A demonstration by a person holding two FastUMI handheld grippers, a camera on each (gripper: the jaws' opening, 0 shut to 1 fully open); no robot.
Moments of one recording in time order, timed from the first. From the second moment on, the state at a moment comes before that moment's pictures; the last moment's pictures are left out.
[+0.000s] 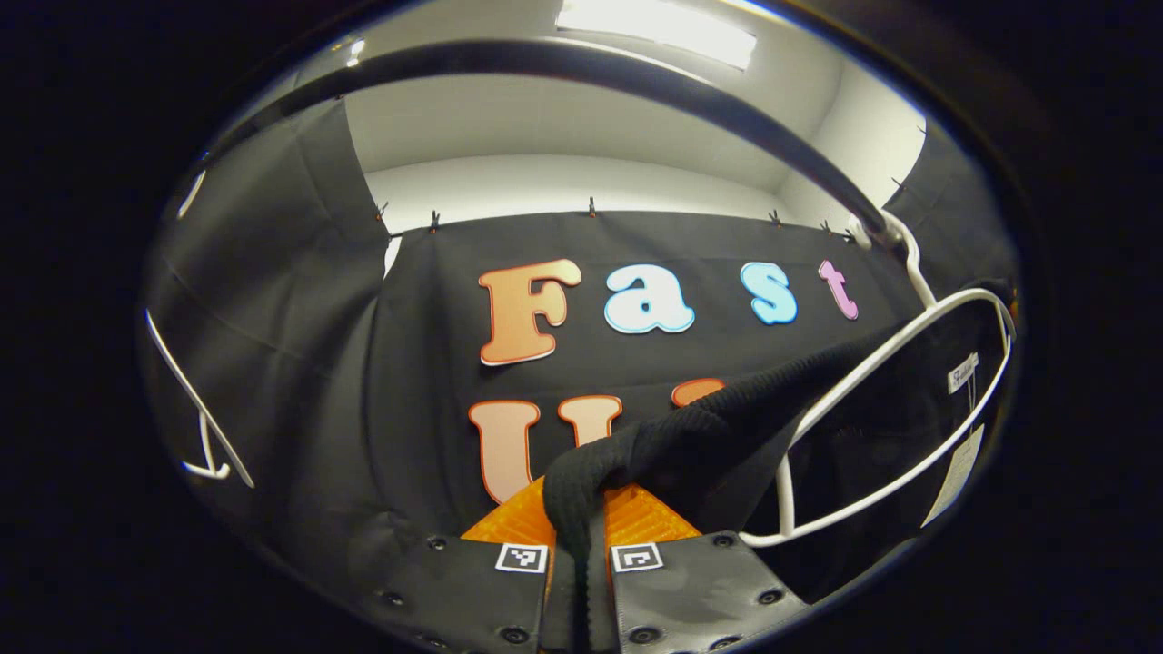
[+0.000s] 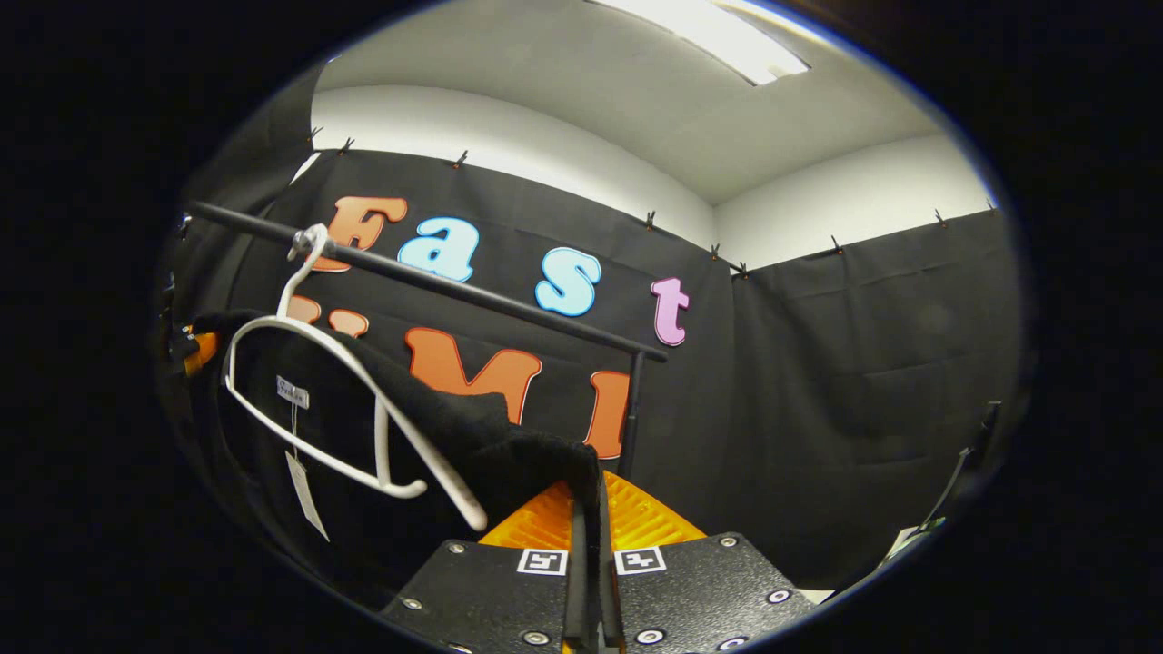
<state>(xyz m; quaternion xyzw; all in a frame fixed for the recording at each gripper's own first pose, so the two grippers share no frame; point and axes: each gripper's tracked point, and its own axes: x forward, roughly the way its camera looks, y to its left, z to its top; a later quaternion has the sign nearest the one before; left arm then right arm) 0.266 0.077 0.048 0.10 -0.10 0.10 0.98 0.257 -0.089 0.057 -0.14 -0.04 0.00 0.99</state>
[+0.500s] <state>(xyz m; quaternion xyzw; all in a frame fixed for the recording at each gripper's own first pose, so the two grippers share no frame) 0.251 0.096 0.009 0.10 -0.07 0.12 0.99 0.240 -0.072 -0.001 -0.17 0.00 0.02 0.99</state>
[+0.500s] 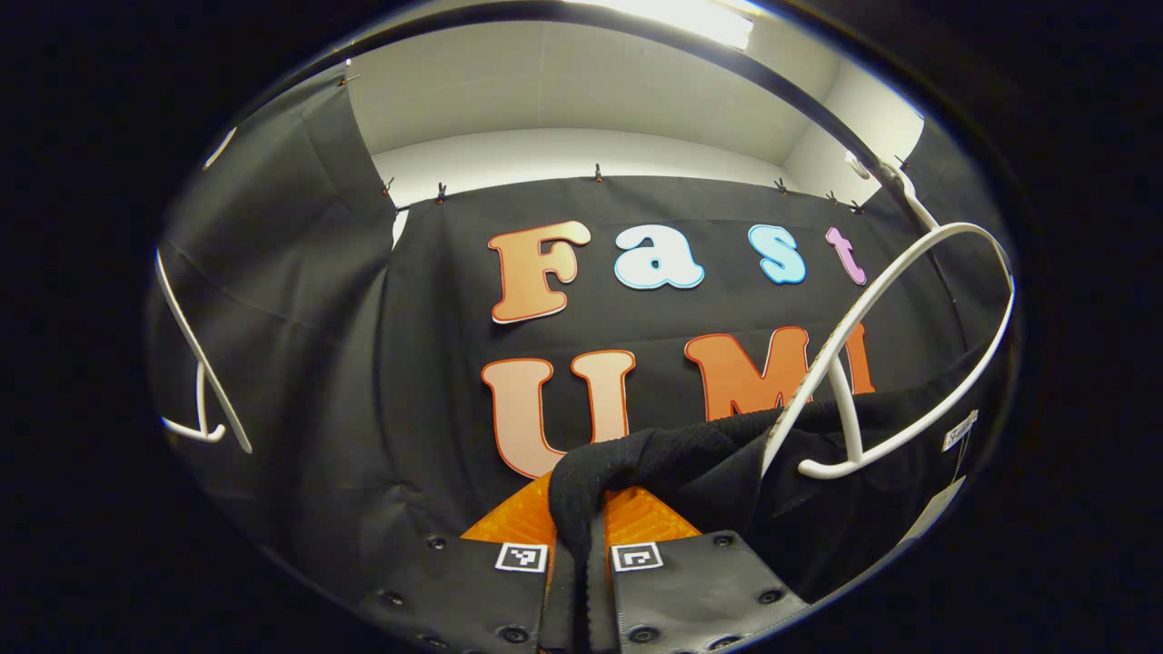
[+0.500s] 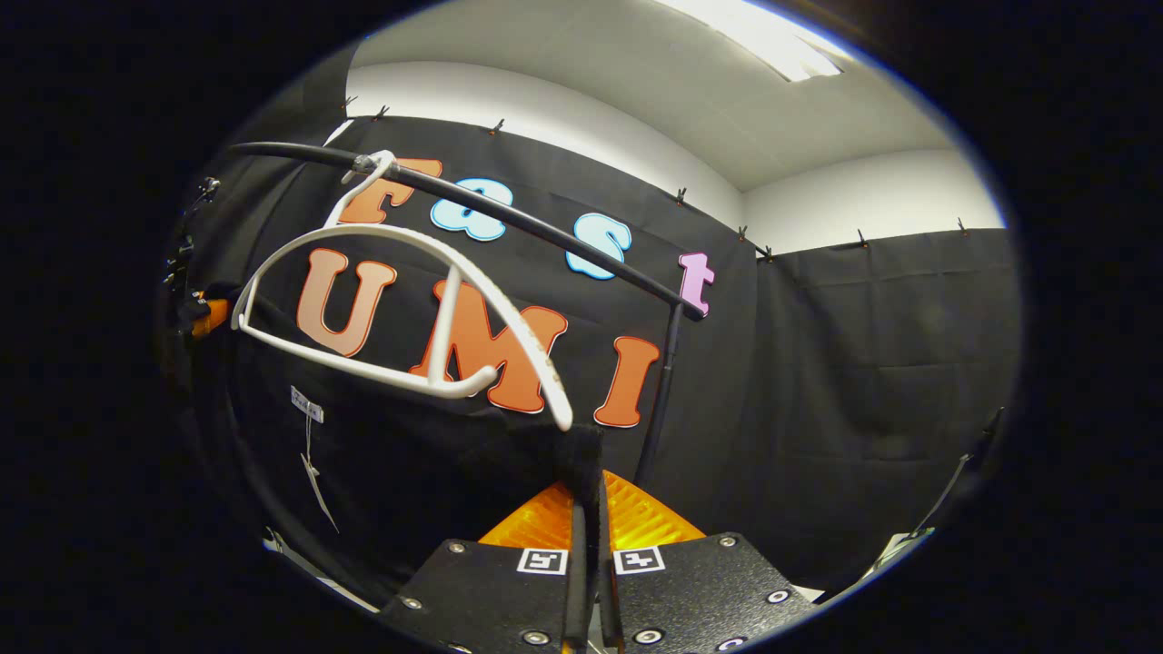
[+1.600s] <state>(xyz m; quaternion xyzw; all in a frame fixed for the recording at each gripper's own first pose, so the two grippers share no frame) 0.129 0.066 -0.059 0.09 0.02 0.09 0.99 0.128 0.038 -0.062 -0.12 0.05 0.13 0.98</state>
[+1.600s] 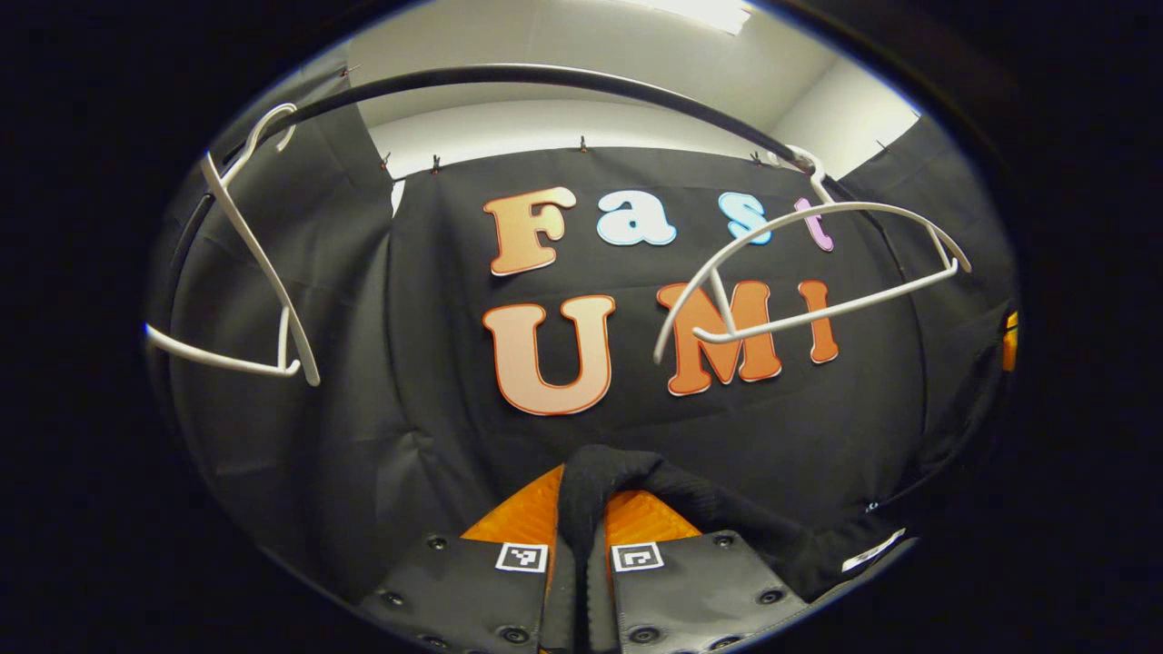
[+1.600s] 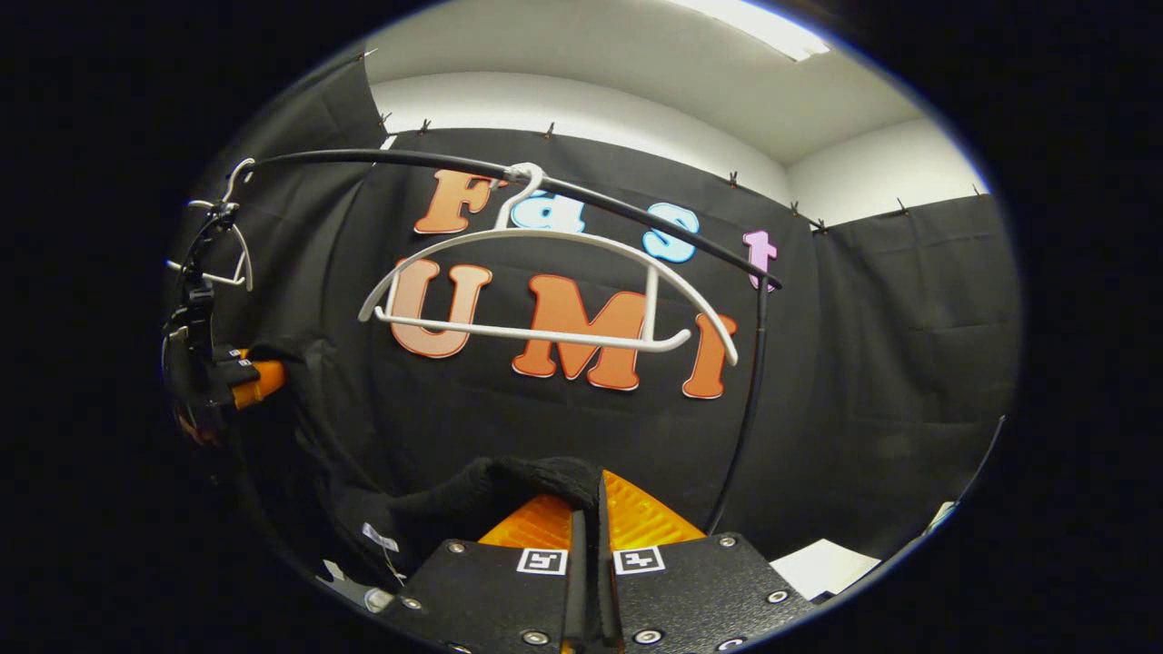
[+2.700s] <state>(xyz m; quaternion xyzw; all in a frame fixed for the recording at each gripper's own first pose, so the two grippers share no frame) -0.035 0.019 -0.311 -0.02 0.36 0.03 0.93 -0.002 0.058 -0.336 -0.09 0.33 0.16 0.92</state>
